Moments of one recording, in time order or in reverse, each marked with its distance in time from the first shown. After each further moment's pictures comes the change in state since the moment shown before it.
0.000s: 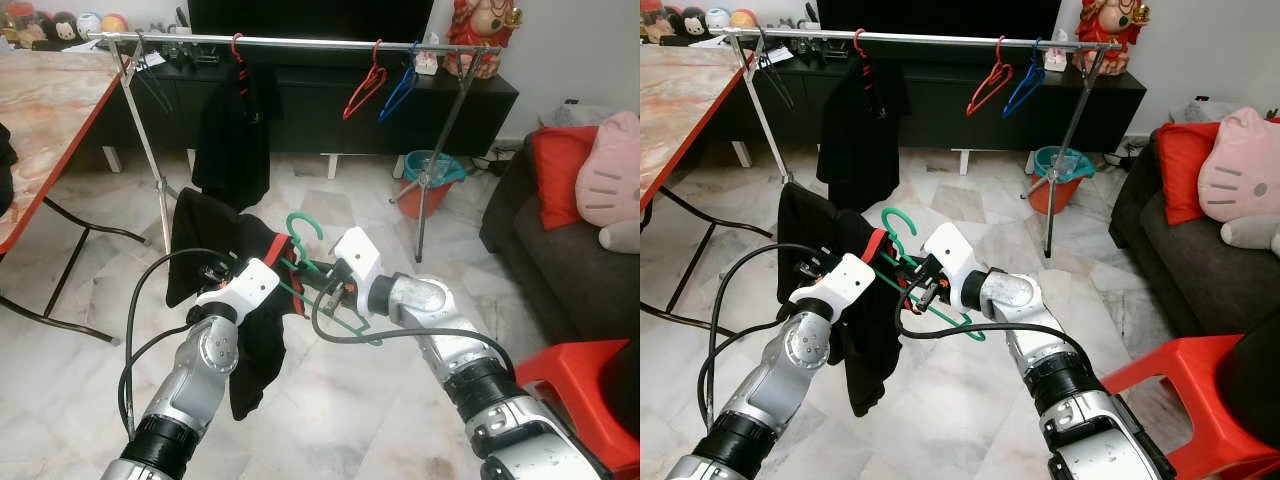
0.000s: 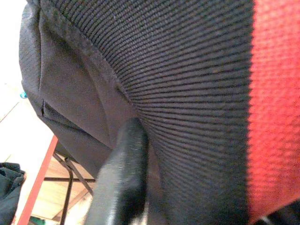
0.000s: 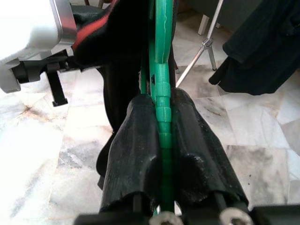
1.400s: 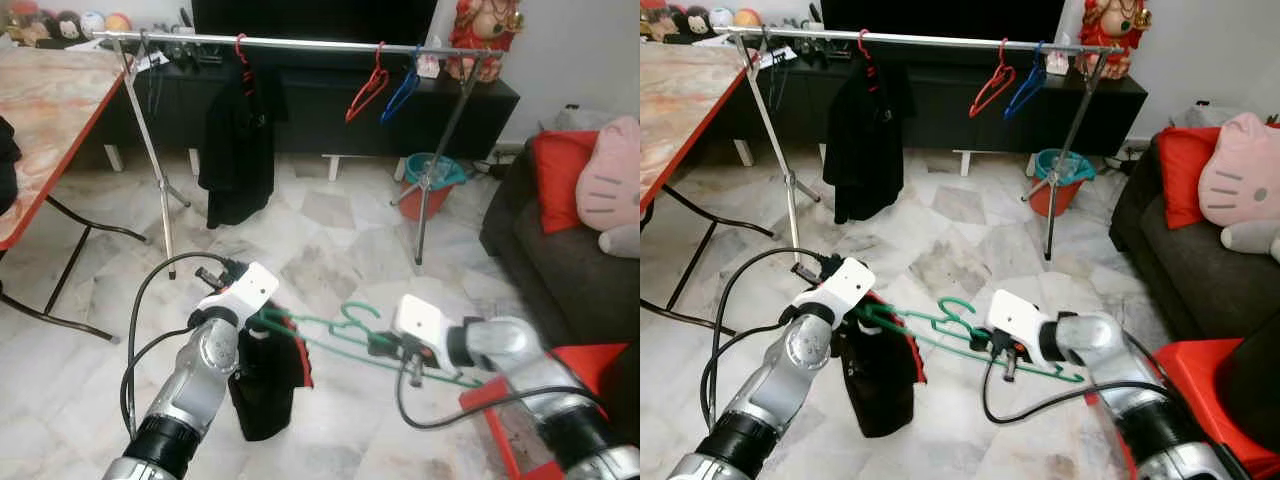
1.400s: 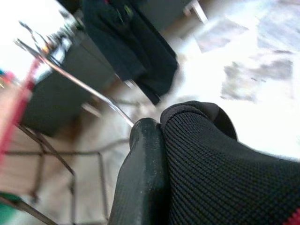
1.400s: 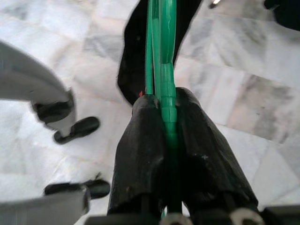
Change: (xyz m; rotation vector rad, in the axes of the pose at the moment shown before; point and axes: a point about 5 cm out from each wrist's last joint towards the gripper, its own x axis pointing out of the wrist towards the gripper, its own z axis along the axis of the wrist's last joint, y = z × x) left arm -0.001 -0.016 -0.021 -0.067 0.147 -0.119; right arm -0.105 -0.004 -0.064 -0.147 0.386 0.218
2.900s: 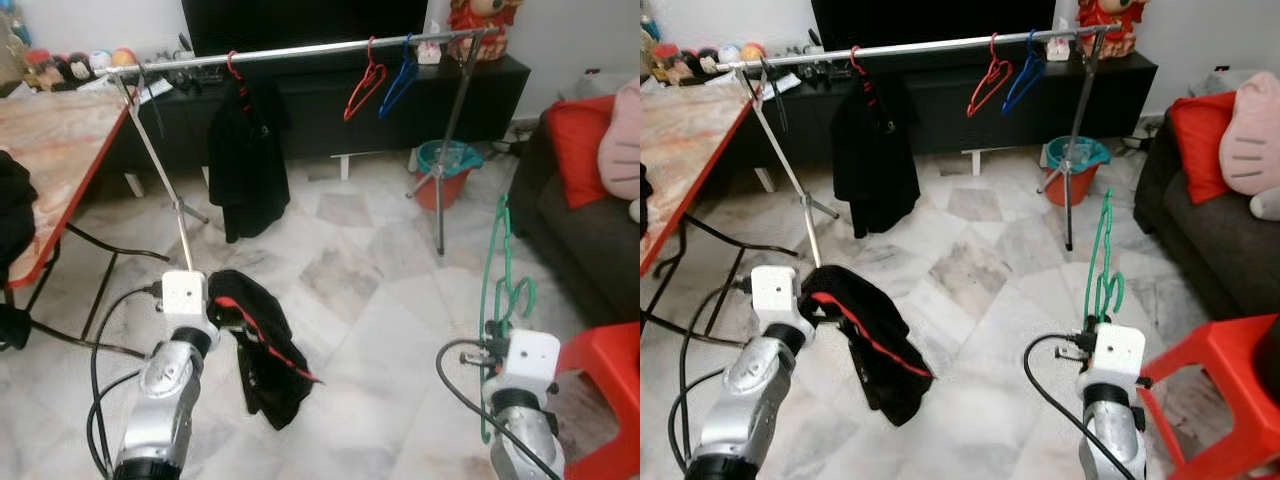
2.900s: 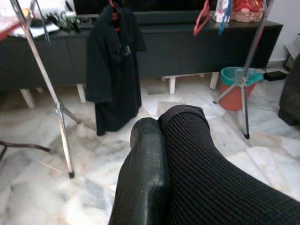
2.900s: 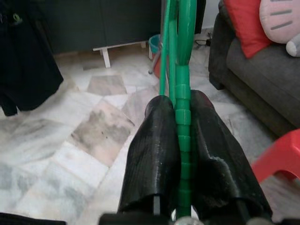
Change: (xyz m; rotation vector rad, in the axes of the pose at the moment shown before) left arm -0.023 0.040 -0.011 -0.787 -0.234 -0.008; right arm -0.021 0.035 -0.050 0.601 -0.295 -1.411
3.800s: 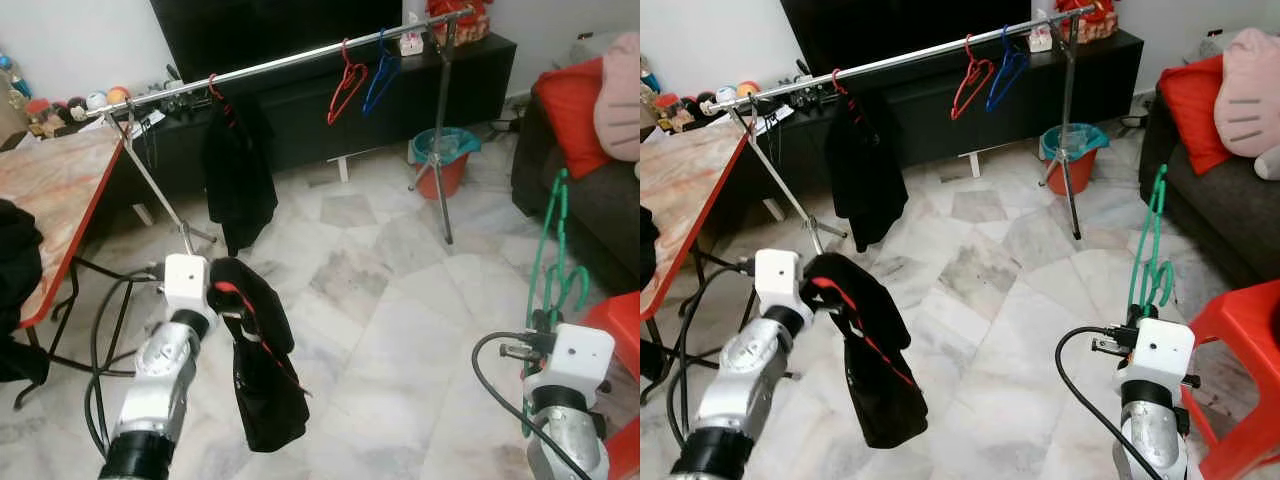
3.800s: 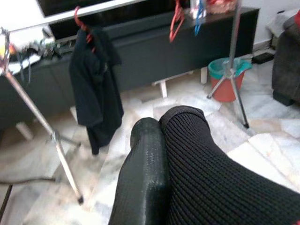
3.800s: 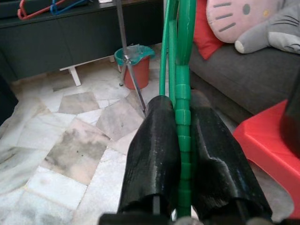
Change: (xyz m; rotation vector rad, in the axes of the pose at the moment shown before) left arm 0.020 0.004 0.012 0.052 -0.013 -0.049; right arm -0.007 -0.034 0.023 -0.045 -0.071 -0.099
